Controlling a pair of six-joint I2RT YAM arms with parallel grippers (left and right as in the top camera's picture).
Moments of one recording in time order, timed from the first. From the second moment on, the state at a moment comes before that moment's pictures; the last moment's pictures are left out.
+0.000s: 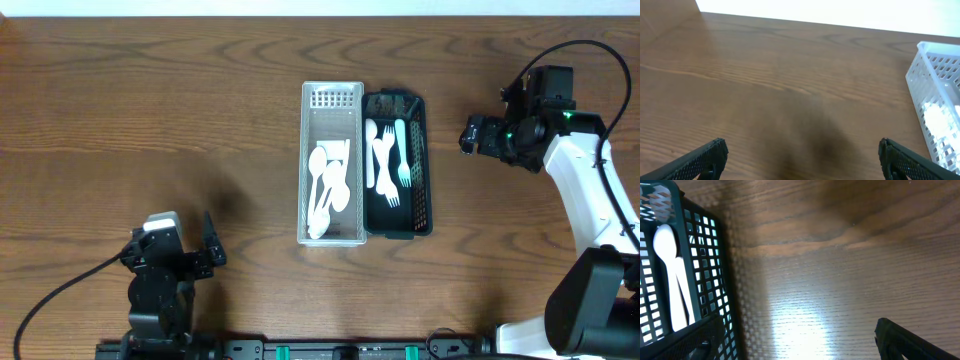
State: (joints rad) left arm -0.09 0.13 0.33 -0.57 -0.22 -0.12; right arm -0.10 1.65 1.25 -0.80 -0.17 0.17
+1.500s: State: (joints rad) left arm -0.08 0.01 0.13 -0.42 -0.22 -0.12; right arm -0.10 1.65 1.25 -0.80 -0.17 0.17
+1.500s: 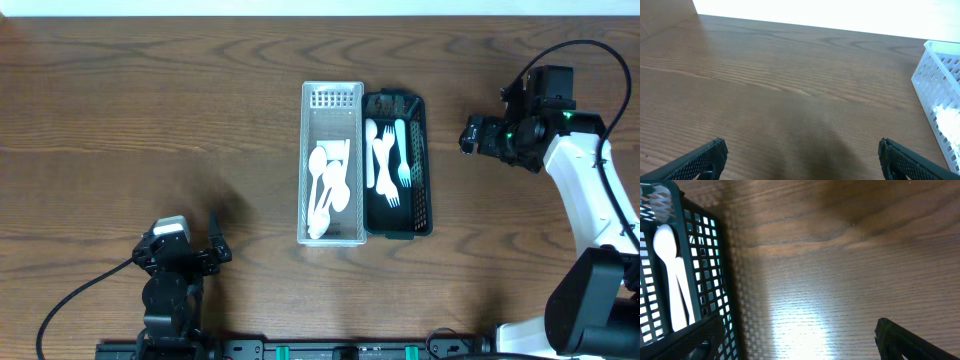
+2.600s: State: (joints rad) left arm -0.08 0.01 0.13 -0.42 -0.22 -0.12; right arm 0.00 1.33 1.25 -0.75 -0.01 0.16
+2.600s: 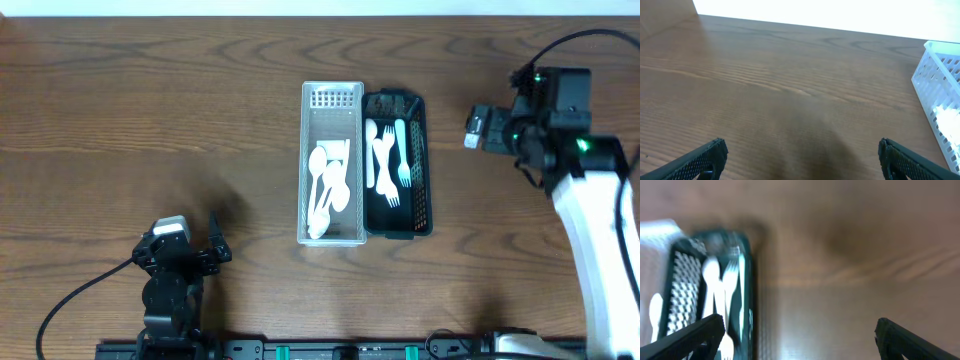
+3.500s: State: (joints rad) left arm -0.08 0.01 0.13 -0.42 -0.22 -0.12; right arm 0.00 0.46 0.65 -0.56 0.12 -0.07
